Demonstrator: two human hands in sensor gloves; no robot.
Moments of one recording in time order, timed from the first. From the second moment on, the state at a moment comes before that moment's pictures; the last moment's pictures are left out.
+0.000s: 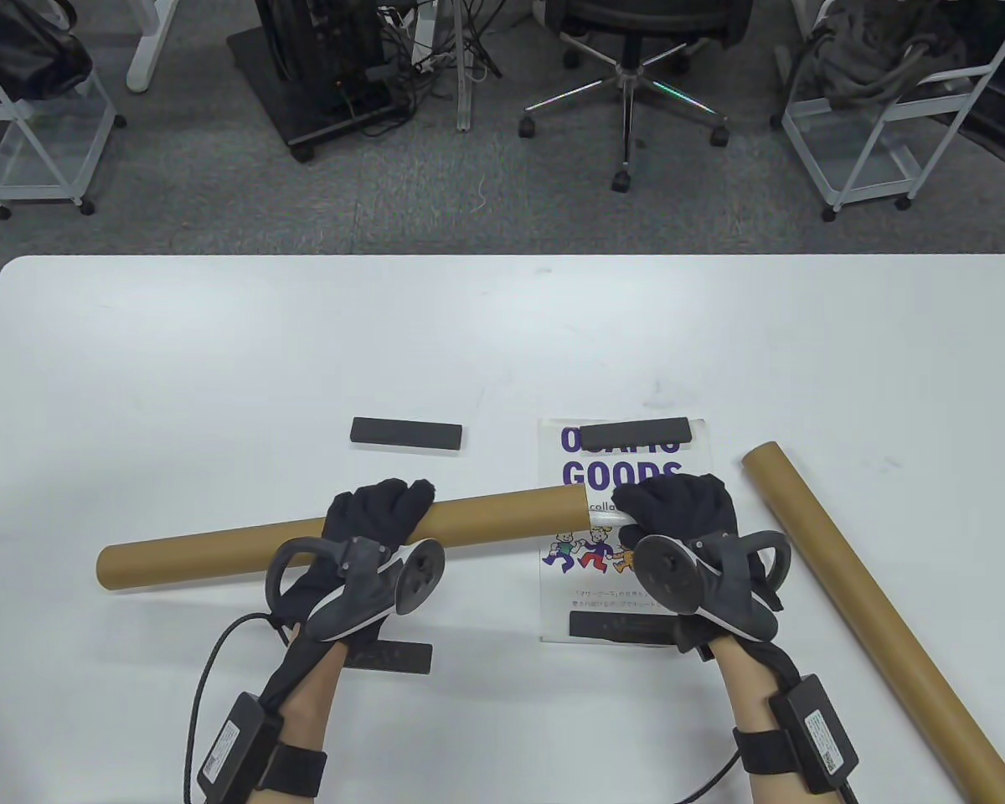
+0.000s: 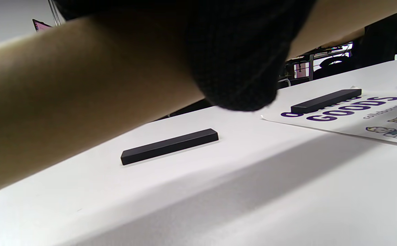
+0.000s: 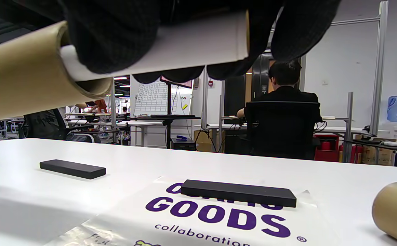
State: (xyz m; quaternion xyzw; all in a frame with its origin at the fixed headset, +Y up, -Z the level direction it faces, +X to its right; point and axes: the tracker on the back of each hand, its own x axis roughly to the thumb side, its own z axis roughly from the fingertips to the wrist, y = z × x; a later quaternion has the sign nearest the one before) left_hand -0.158 -0.686 -0.227 0.02 -0.14 -0.11 0.98; right_hand 0.141 -0.672 -0.222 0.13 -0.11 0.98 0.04
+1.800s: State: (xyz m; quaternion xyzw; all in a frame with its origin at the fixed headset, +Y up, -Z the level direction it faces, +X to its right) left_hand -0.159 -0.682 -0.226 0.03 -0.13 -0.11 0.99; right_hand 0.126 -0.695 -0.224 0.16 0.00 0.92 0.35
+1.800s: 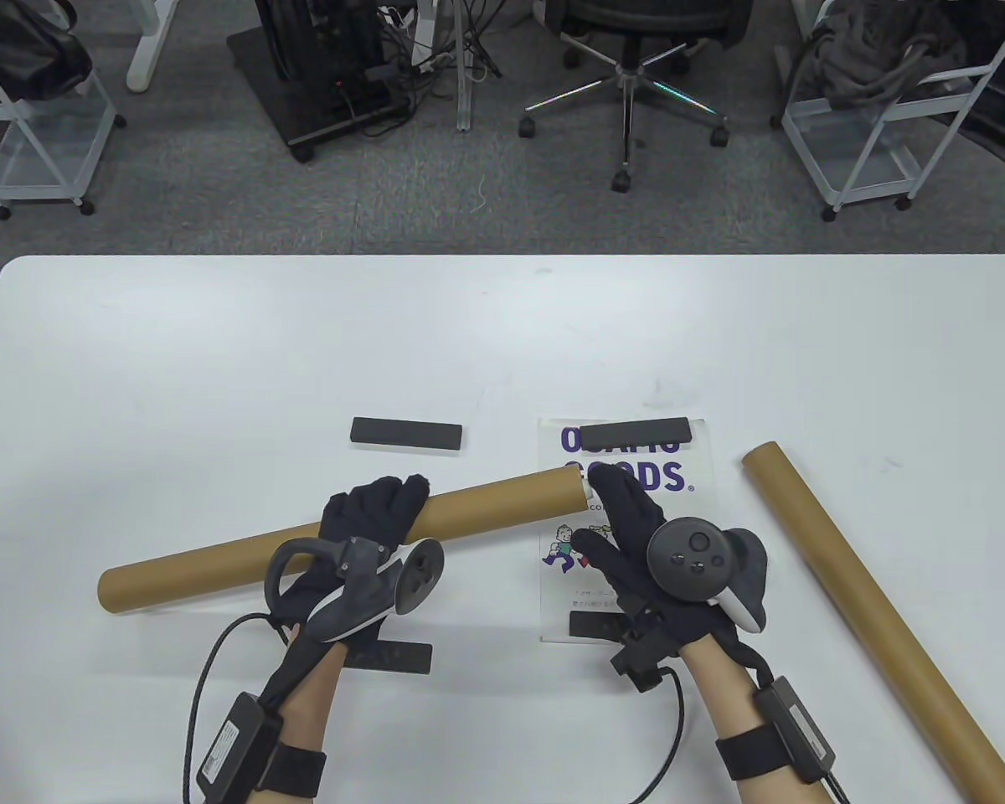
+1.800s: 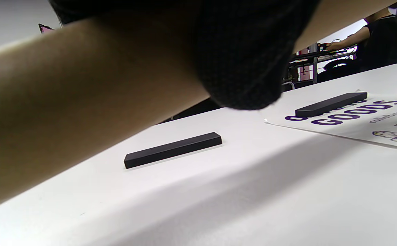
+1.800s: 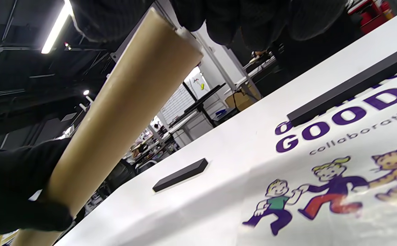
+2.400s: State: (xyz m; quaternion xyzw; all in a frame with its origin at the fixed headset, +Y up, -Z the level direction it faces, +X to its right) left_hand -0.162 -0.682 -0.228 0.02 -0.13 -0.11 0.99; right_hand 0.129 -0.686 -0.227 0.12 0.03 0.93 0.34
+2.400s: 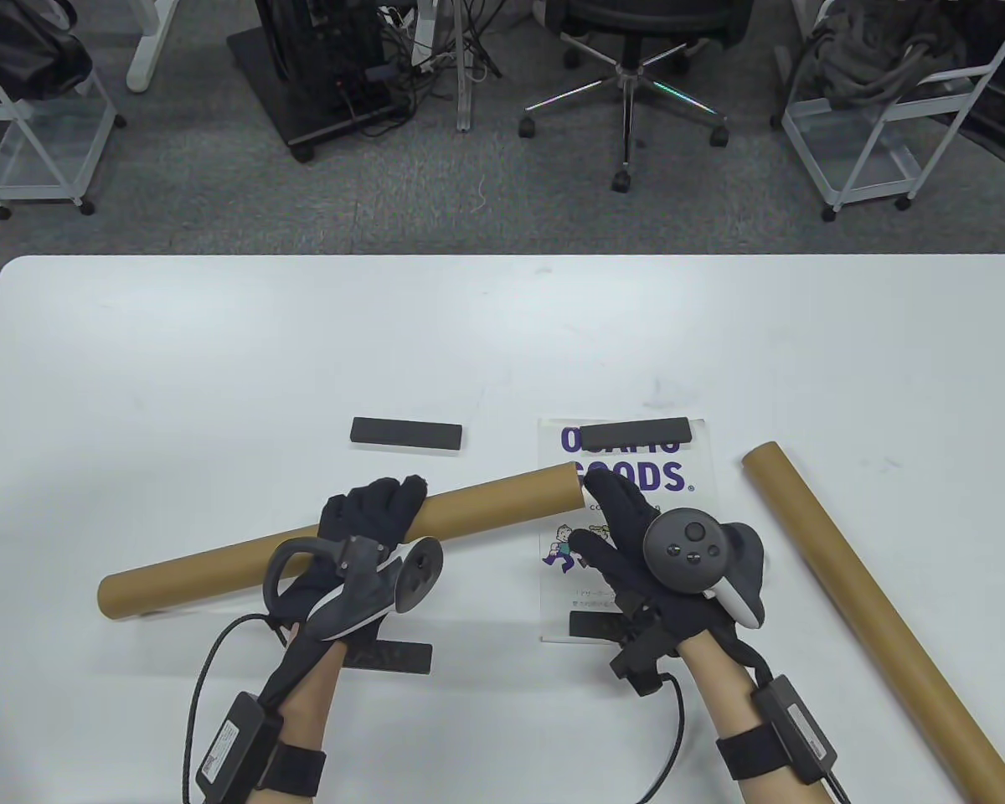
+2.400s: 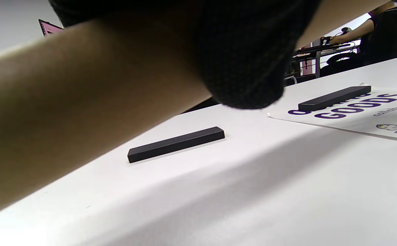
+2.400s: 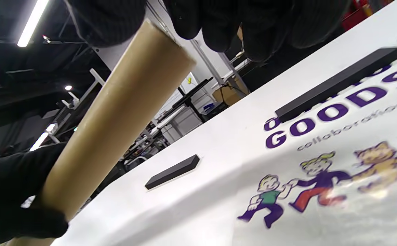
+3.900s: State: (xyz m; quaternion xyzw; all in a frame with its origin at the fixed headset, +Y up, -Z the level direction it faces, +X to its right) left_hand -0.162 -0.676 -0.226 0.02 -0.14 -0.09 0.99; right_hand 0.212 -0.760 -0.243 -0.07 0.19 0.98 -0.04
